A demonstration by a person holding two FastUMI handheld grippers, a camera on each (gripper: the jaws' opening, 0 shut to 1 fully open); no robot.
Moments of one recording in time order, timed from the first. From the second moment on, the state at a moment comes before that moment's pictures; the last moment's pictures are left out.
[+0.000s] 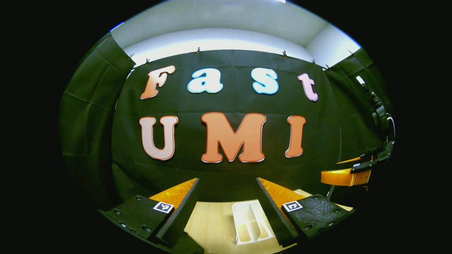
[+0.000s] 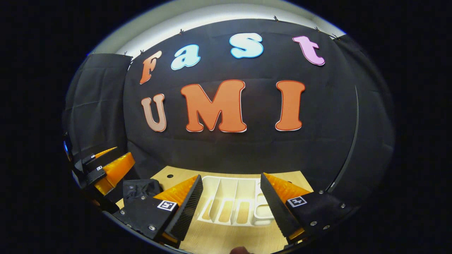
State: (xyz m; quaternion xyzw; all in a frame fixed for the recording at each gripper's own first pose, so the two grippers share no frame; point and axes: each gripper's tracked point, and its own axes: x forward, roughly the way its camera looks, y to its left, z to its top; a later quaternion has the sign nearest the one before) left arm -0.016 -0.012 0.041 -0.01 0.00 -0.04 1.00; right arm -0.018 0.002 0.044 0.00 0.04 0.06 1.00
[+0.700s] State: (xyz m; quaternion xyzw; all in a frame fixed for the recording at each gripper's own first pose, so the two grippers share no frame) left arm -0.013 -0.011 0.048 -0.03 -0.07 -0.04 1.00; right arm -0.001 0.028 0.050 -0.03 0.00 0.04 1.00
